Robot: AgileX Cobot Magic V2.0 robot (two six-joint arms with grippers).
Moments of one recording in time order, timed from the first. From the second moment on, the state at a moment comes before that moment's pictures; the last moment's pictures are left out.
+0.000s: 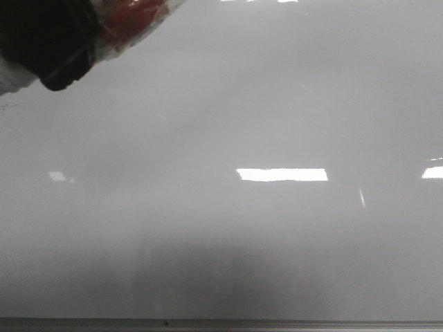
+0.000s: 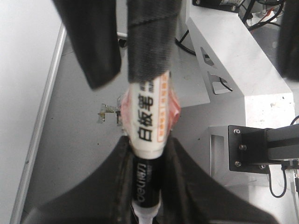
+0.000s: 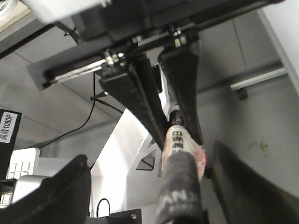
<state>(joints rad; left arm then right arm) -0.61 1.22 -1.10 -0.65 1.23 0.97 0.53 1.32 -1.13 1.03 1.22 -0.91</state>
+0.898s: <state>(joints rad) -0.61 1.22 -1.10 -0.65 1.18 0.97 0.44 1.26 -1.06 0.87 1.17 -0.81</state>
